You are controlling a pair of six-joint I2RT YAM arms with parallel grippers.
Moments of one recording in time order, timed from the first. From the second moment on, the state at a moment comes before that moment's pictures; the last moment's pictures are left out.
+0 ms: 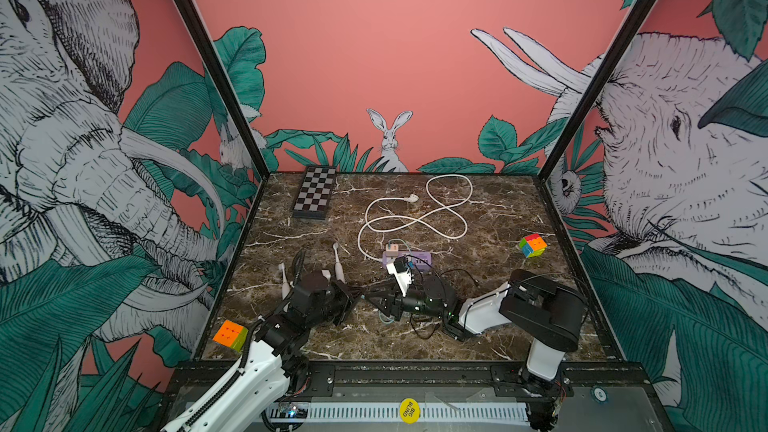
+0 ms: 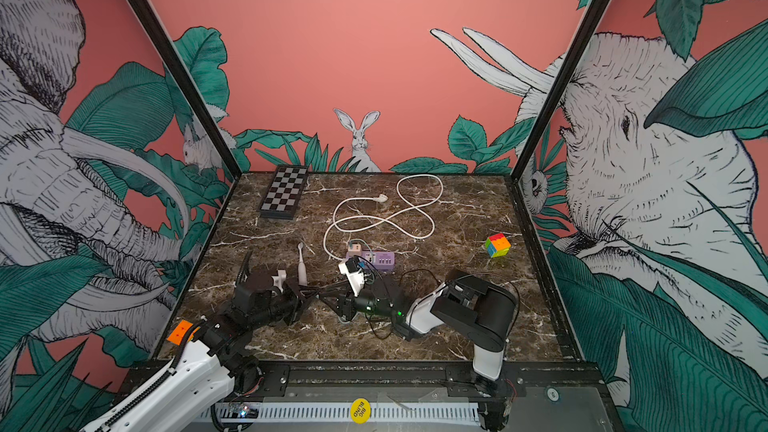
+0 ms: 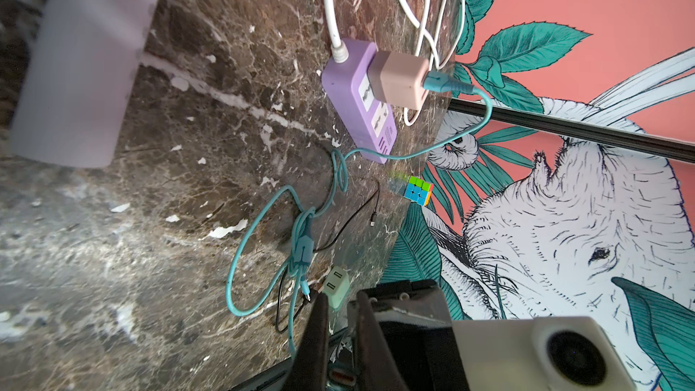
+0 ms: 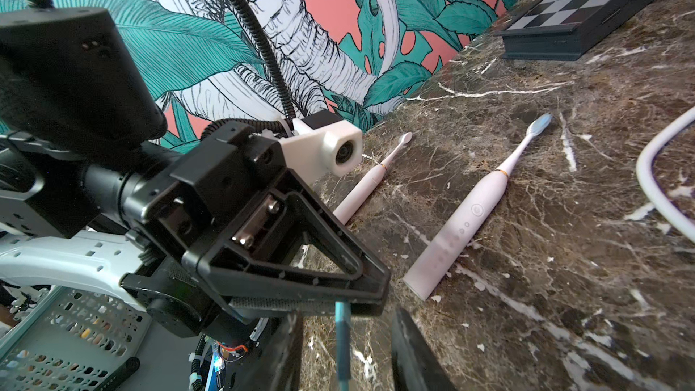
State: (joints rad) left arm -0.58 0.57 0.30 -0.30 0.28 -1.50; right arm 1.07 1.81 0.56 1.17 -0.31 0.57
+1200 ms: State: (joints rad) left arm -0.58 0.53 0.29 -0.30 0.27 -1.50; right arm 1.09 1.88 0.61 1.22 -0.32 0.62
